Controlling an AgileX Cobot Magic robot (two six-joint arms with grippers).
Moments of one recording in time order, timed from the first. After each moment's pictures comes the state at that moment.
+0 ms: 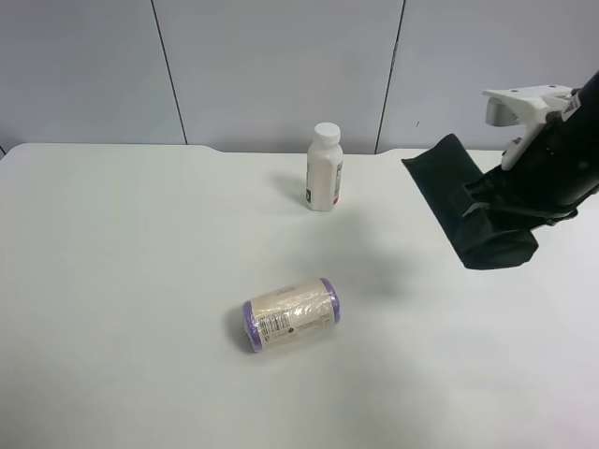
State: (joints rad) left arm -0.04 -0.01 -0.51 0.00 1.05 0.00; right arm 0.29 1.36 -0.92 0.17 0.98 -0.08
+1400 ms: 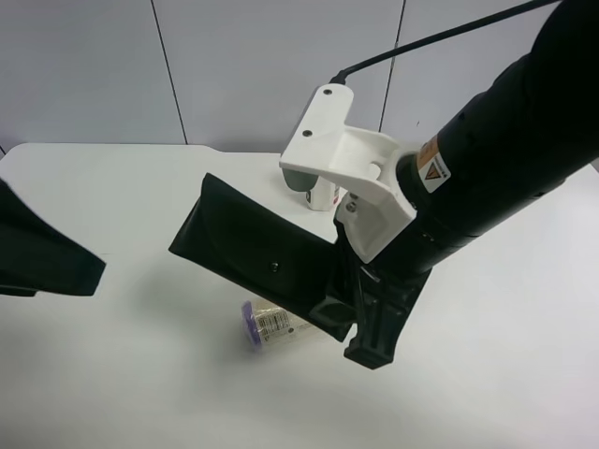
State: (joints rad) left arm -0.20 0.92 -0.74 -0.68 1.10 0.29; right arm 0.90 1.35 -0.92 0.22 0.77 -0.48
